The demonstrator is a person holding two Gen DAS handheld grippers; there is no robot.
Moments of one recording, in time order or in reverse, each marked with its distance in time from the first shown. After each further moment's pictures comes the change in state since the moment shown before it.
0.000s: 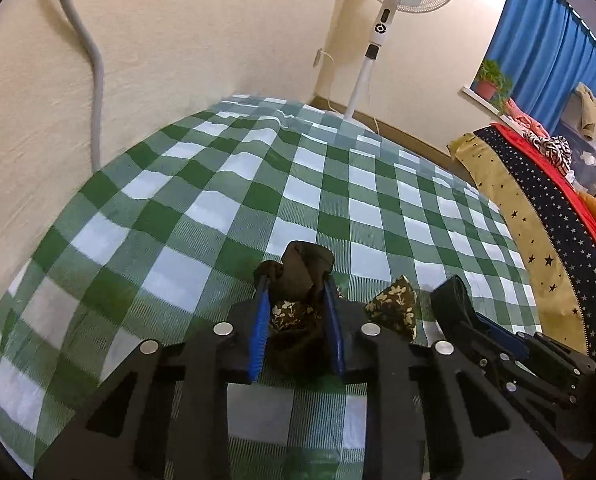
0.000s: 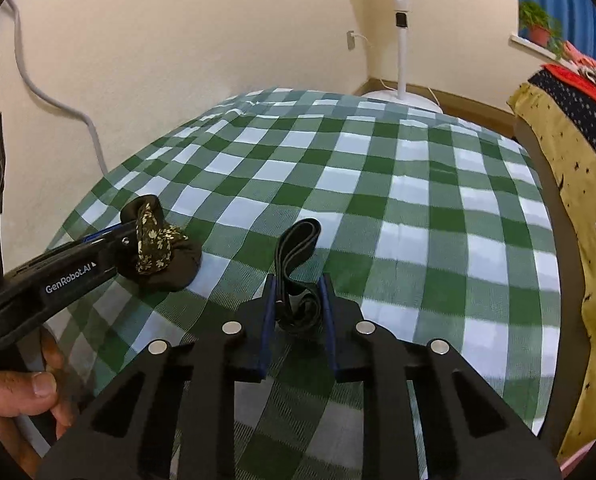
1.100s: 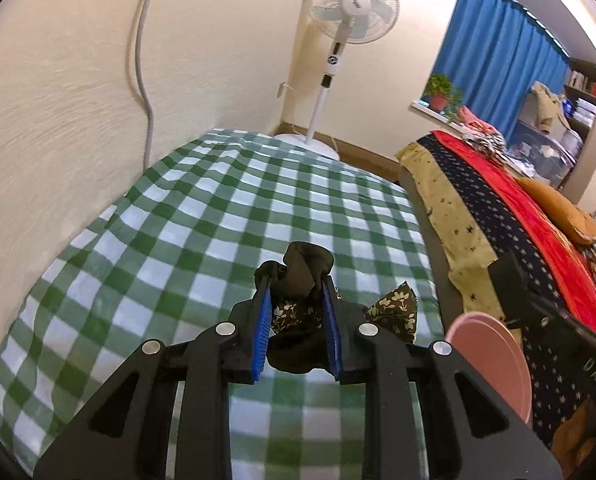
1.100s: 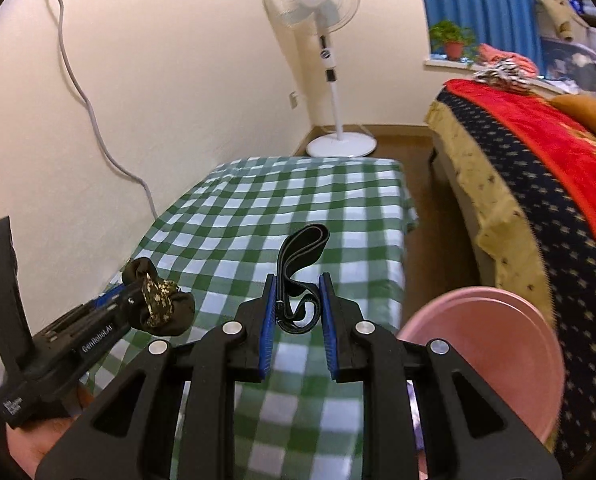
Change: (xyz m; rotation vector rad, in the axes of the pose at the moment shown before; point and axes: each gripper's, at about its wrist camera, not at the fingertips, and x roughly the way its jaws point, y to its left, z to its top) left arm -0.185 -0.045 -0.089 0.072 -0.098 -0.088; right arm -0.247 0.014 -0.094 0.167 -0.200 -0.125
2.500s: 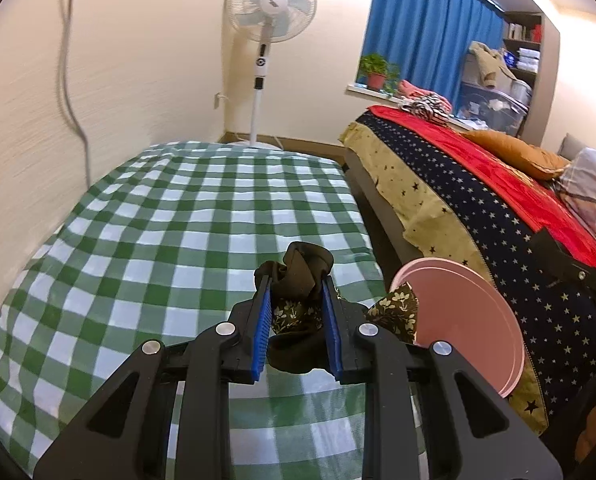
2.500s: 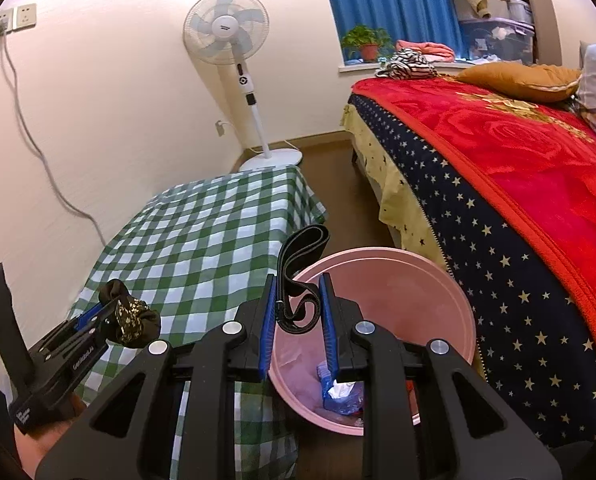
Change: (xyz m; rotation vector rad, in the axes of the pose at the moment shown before) left arm -0.013 -0.065 -0.050 0.210 -0.024 -0.110; right arm -0.075 -0.093 -0.051 0.180 -0.078 -0.167
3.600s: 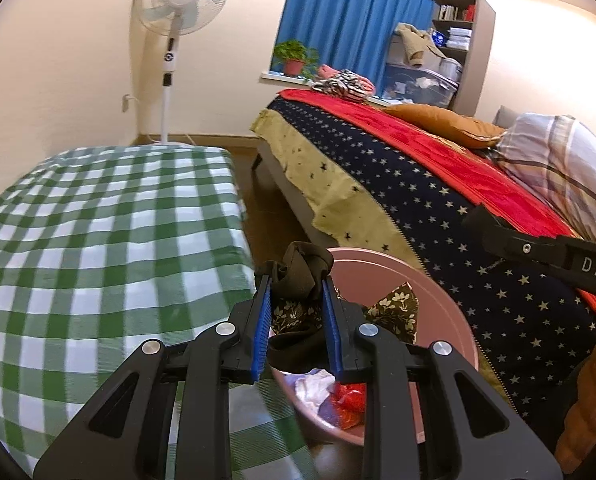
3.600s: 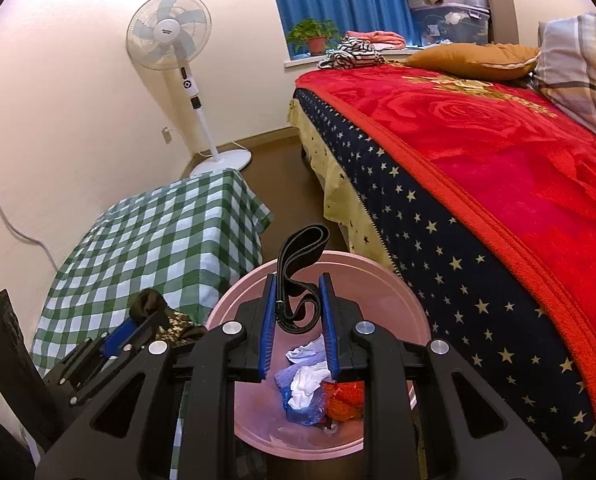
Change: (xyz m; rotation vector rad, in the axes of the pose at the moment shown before) left arm 0.057 -0.092 -0.010 0.109 0.025 -0.257; right arm 0.024 -0.050 0.012 0.090 0.010 -0.148
